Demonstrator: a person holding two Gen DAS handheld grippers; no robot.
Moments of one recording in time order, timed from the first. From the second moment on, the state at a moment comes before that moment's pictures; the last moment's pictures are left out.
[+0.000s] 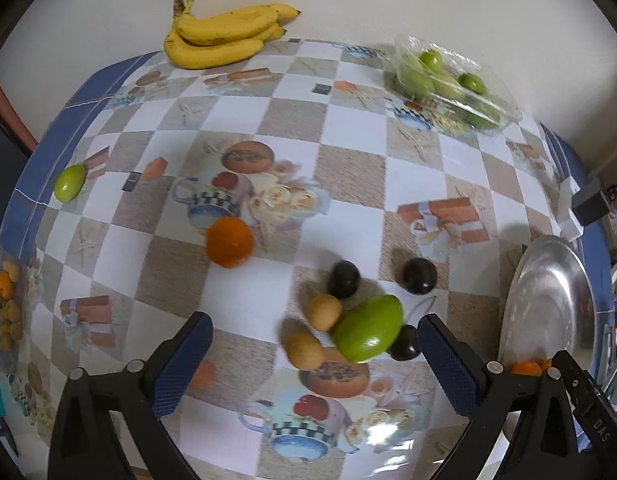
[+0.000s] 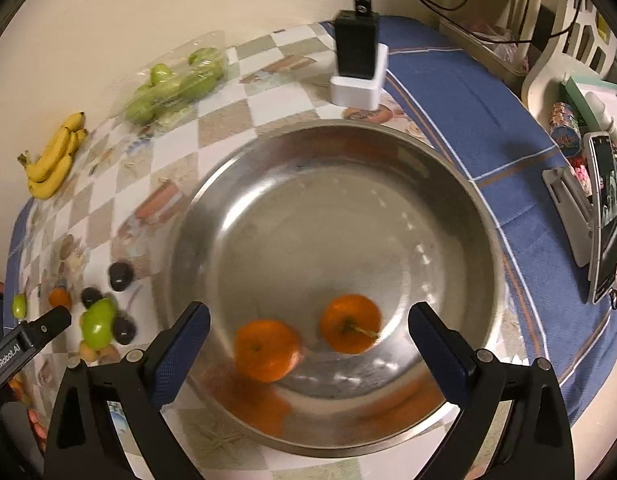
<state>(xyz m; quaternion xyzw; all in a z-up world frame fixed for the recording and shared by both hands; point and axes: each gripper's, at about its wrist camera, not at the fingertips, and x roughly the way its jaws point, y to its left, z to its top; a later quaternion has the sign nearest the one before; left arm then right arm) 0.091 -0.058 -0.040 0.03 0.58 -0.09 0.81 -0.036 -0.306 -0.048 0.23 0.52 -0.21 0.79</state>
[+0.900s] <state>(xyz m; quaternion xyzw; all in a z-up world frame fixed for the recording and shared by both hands) 0.114 0.044 -0.040 -0.05 0.57 -0.04 0.82 0.027 -0.167 -0.048 0.17 0.55 -0.05 0.82</state>
